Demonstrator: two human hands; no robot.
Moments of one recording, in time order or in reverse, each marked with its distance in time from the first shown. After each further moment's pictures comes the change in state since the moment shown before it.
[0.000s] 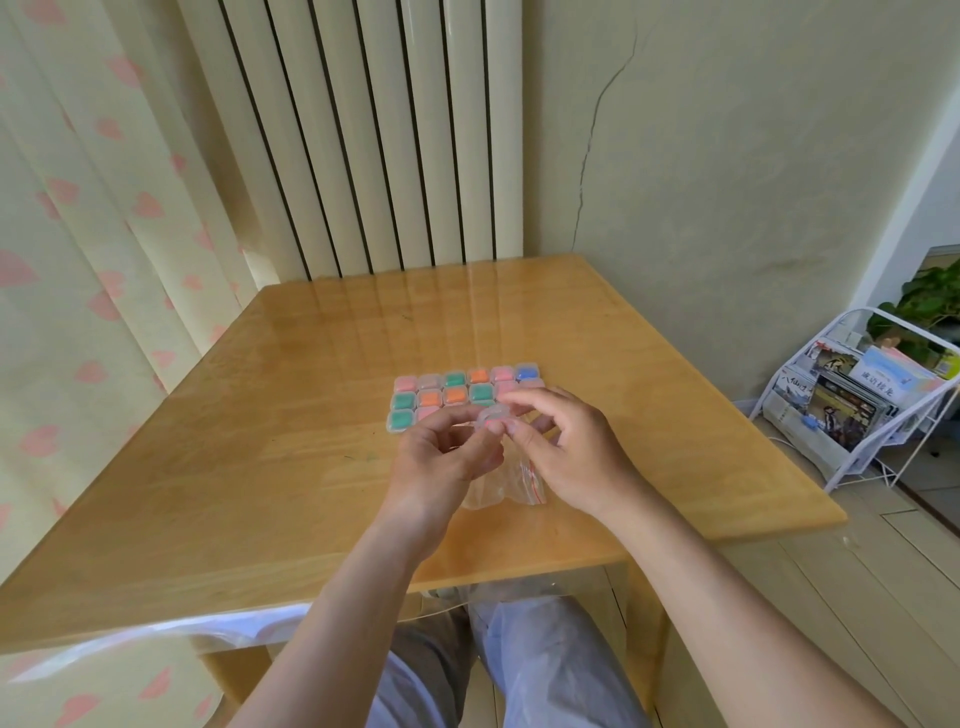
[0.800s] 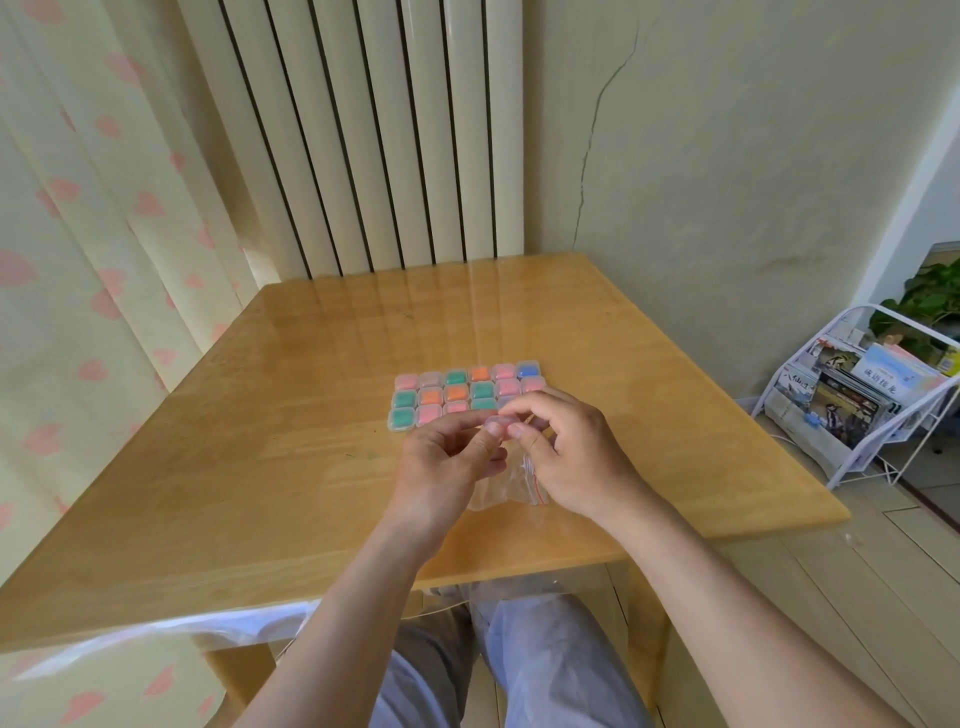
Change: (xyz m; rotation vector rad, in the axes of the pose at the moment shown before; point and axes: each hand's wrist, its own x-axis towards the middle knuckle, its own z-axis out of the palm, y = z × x) left_hand -0.001 -0.006 0.001 0.111 -0.016 0.064; right_hand -0.001 0.001 0.003 -0.084 0.019 -0.110
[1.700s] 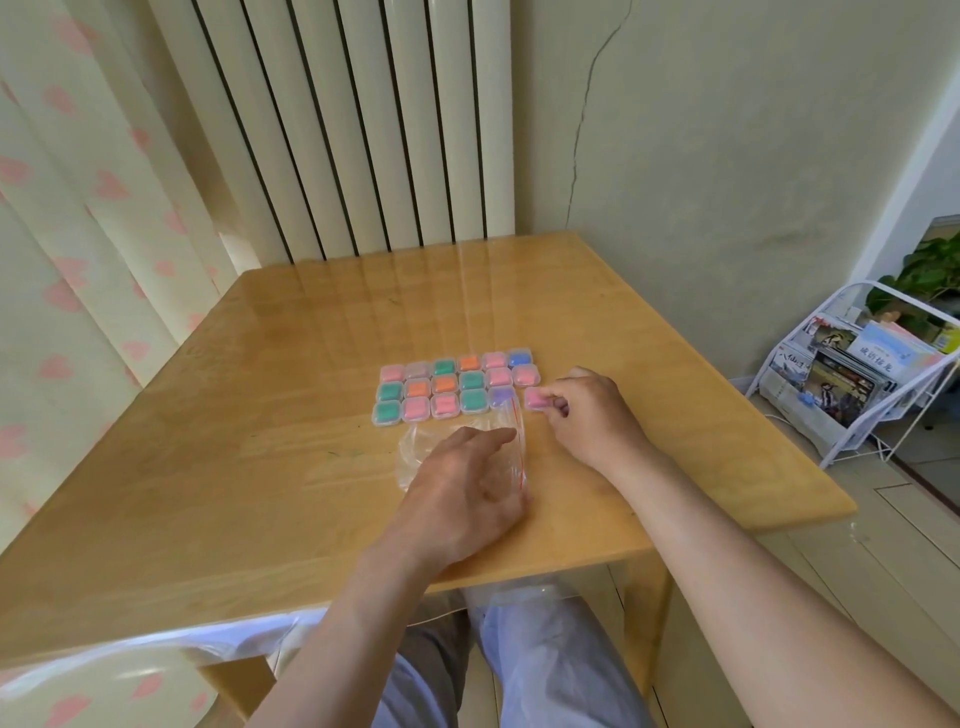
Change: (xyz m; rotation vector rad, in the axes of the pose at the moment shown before) left_hand 0.008 -0.026 -0.002 0.907 -0.232 0.178; right_hand 0.025 0.080 -0.004 -0.350 -0.066 0.249
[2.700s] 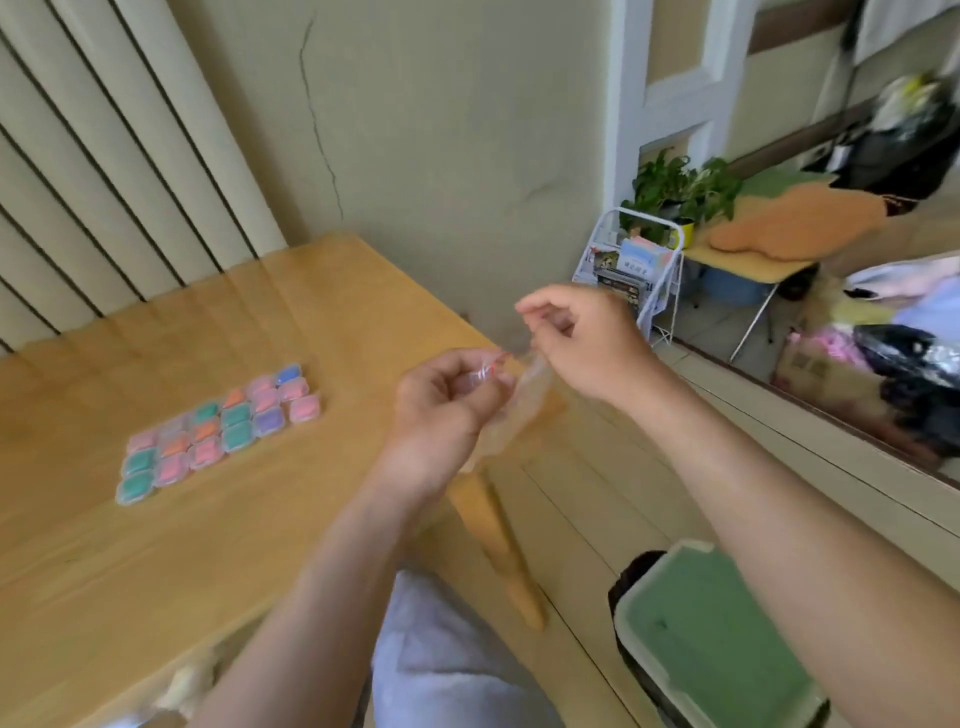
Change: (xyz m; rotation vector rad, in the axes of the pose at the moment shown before) left_hand 0.019 0.195 0.105 -0.817 -0.222 0.011; right_hand -0.121 0.087 -0.198 0.161 0.399 0.253
